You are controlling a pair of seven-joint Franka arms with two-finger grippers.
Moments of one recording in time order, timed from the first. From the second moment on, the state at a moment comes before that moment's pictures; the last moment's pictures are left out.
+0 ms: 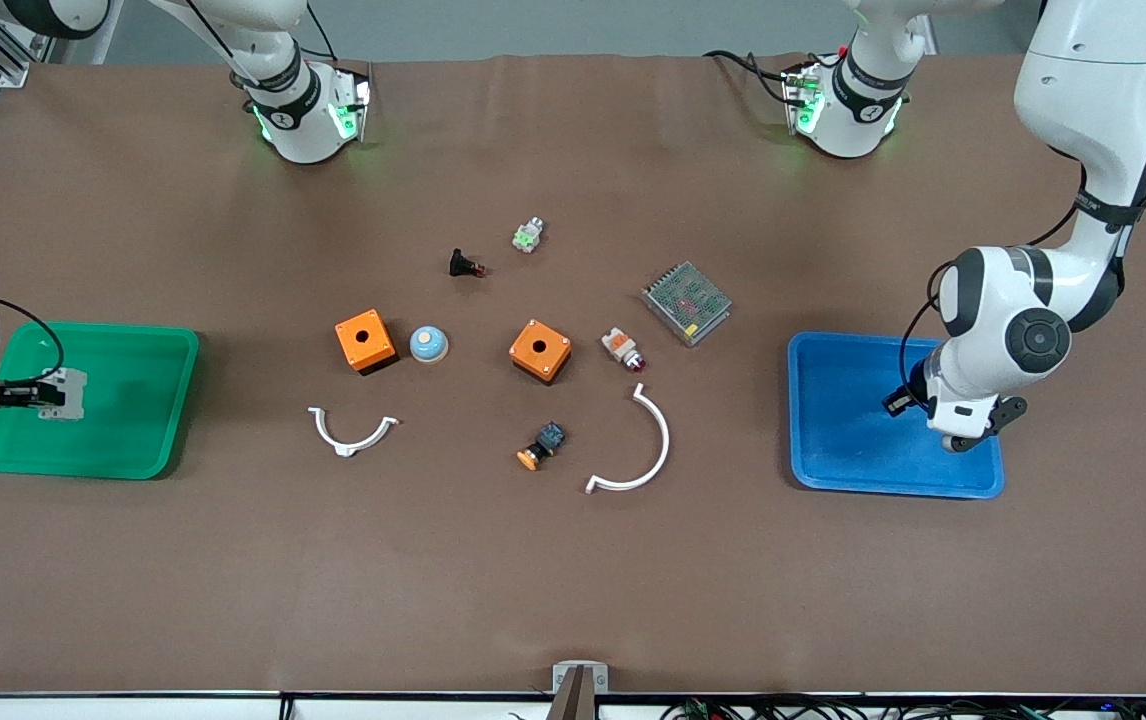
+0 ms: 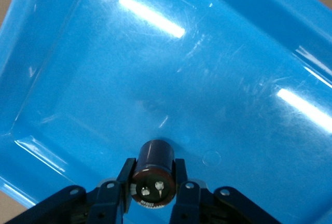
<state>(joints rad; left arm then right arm) 0.02 0.45 -0.04 -2.06 0.08 2.41 -0.63 -0.26 0.61 -0.19 -1.56 0.02 2.00 -0.47</state>
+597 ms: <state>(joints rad) 0.02 0.35 -0.05 -1.95 0.08 2.31 -0.56 -0.28 0.68 -0.19 -1.56 0.02 2.10 -0.48</state>
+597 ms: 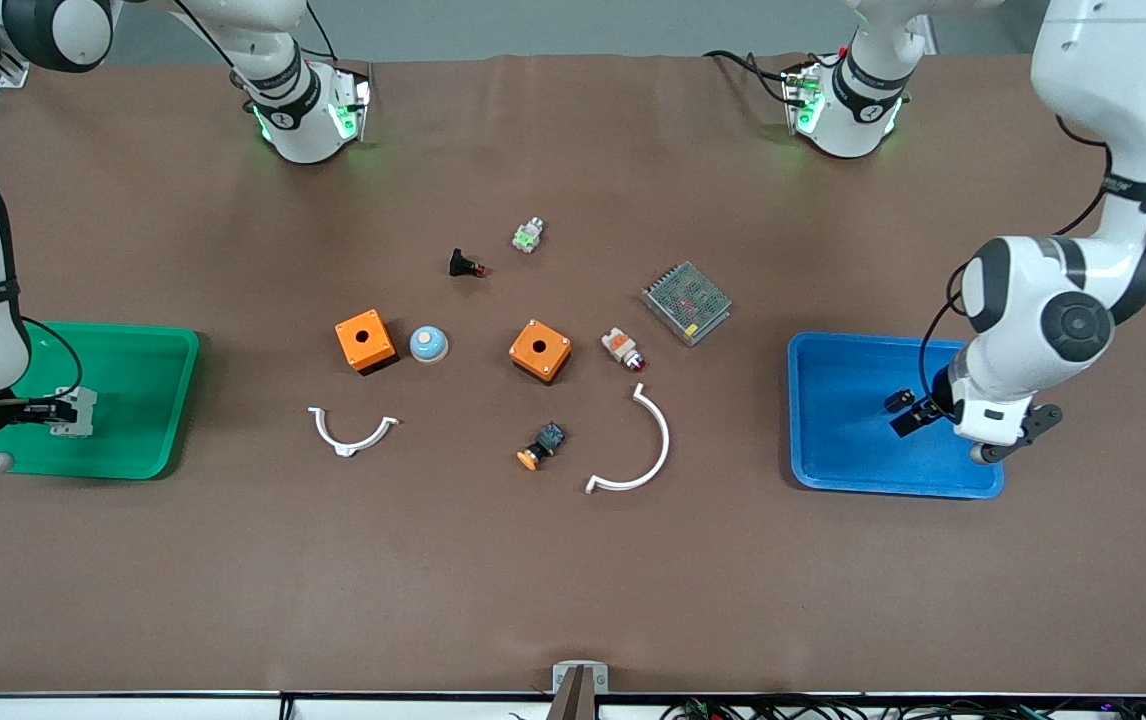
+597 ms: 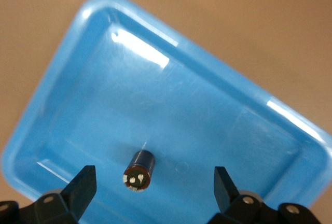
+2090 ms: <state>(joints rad) 0.02 0.09 -0.07 -1.47 0.08 1.61 -0.23 0.12 0.02 -0.14 -1.59 0.02 1.50 0.04</state>
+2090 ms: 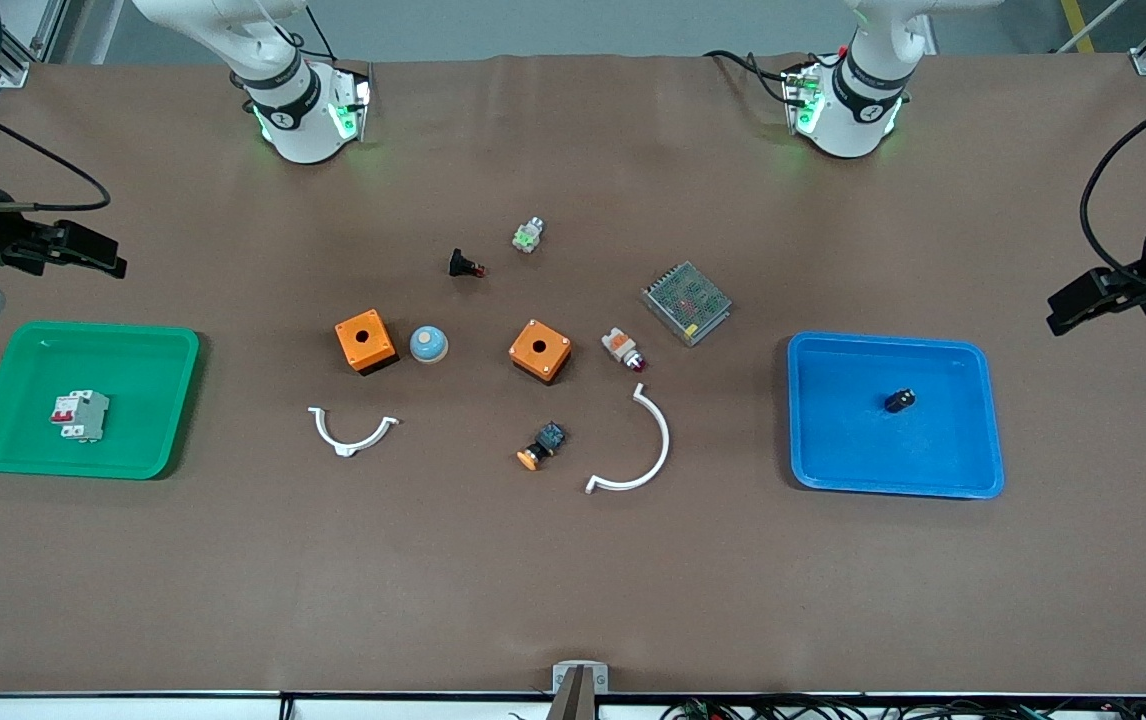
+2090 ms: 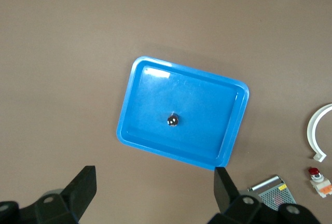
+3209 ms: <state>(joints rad) 0.00 -0.04 -0.07 -1.62 0.02 1.61 -0.16 0.12 0.04 -0.16 -1.46 0.03 1.52 0.03</state>
